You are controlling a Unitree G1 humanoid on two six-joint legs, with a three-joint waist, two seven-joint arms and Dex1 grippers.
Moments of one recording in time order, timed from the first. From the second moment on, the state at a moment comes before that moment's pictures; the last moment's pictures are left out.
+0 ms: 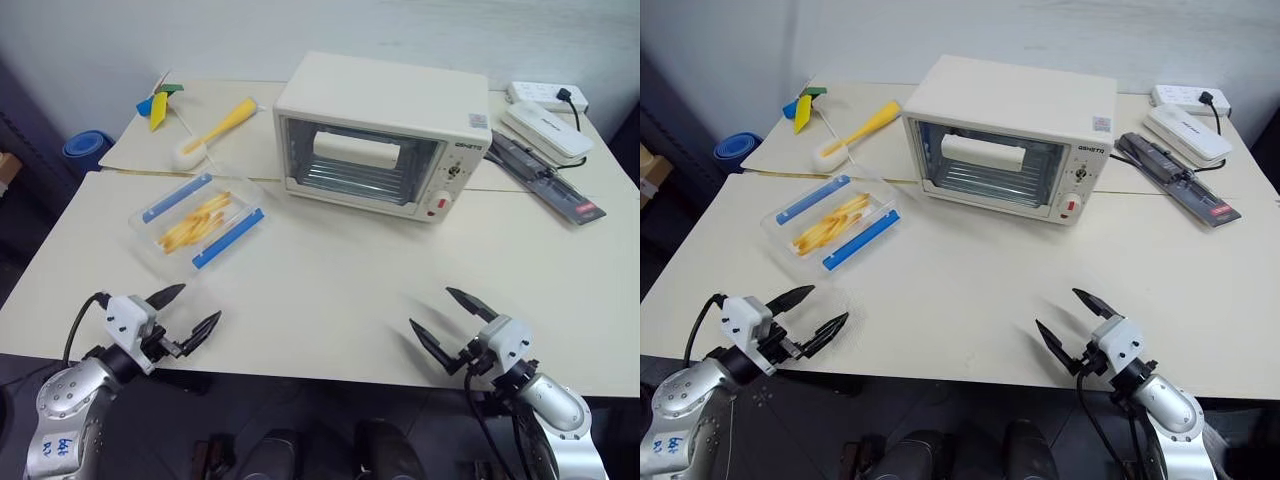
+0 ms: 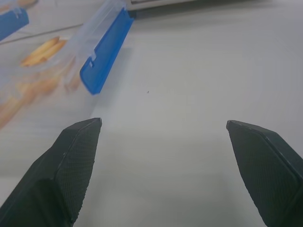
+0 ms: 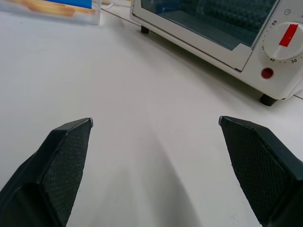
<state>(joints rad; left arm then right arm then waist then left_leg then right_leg) 0.17 0.52 0.33 -0.14 -0.38 0.02 -0.71 0.21 -0.42 -0.13 -0.15 0.26 -0.30 0.69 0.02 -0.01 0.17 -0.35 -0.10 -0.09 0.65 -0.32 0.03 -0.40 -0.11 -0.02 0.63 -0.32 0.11</state>
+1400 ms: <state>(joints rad) -0.36 0.64 0.38 -0.18 -0.77 0.51 -0.67 -0.44 -0.43 0.14 -0.17 0.29 0.27 0.76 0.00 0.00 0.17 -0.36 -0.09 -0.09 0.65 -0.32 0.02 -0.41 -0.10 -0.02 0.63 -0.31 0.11</state>
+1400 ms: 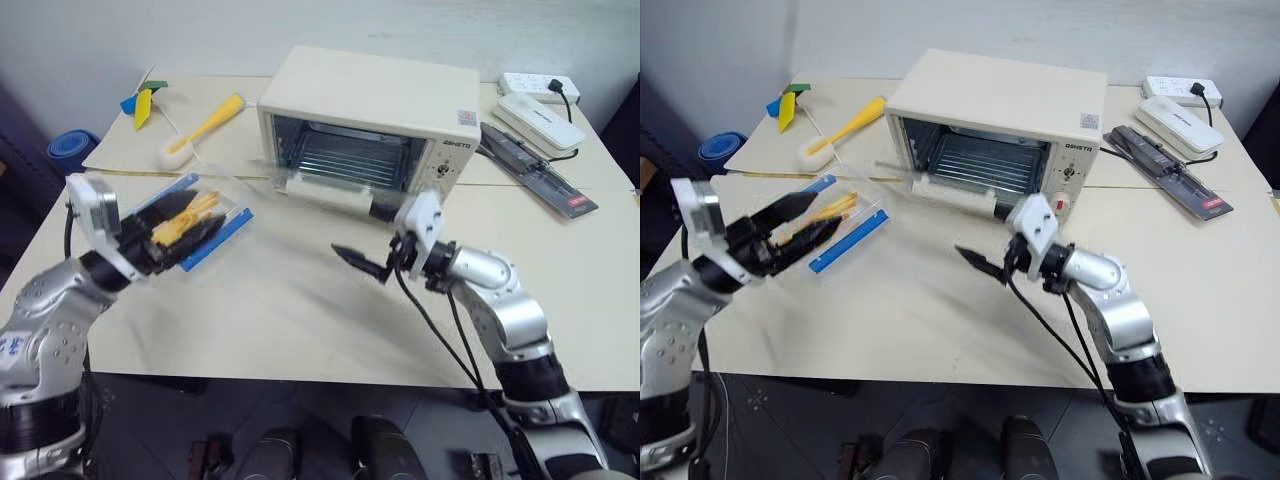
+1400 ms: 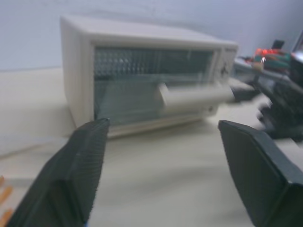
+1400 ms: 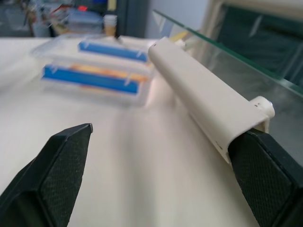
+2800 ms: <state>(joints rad) 0.01 0.48 0.37 -0.22 -0.50 0.19 -0.65 -0.16 -0.42 -0.12 -0.27 0.44 -0.10 0.75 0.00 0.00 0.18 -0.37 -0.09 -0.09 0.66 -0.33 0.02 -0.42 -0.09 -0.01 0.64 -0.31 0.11</state>
